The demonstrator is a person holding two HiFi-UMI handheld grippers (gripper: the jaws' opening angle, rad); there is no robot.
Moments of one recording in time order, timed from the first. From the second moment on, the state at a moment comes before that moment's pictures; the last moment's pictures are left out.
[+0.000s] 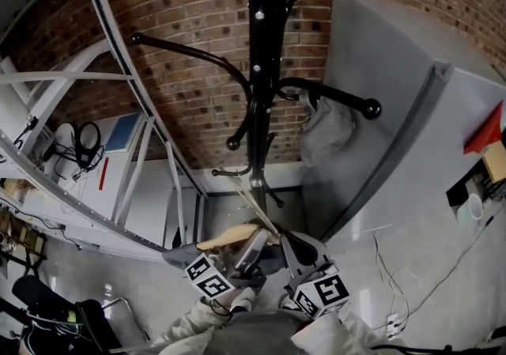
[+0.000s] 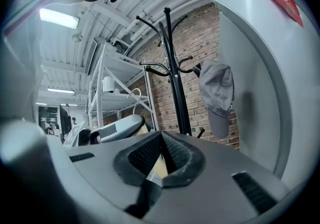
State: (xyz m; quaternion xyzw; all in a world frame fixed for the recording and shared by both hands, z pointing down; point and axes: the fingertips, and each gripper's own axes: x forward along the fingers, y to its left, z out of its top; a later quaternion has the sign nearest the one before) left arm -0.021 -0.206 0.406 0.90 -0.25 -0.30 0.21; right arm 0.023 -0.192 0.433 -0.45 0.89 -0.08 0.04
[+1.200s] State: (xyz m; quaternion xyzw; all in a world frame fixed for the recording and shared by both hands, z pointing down) left arm -0.007 -0.218 0.380 0.89 -0.27 -0.31 0.18; right arm 0.050 -0.210 0.408 -0.43 0.90 -0.06 0.05
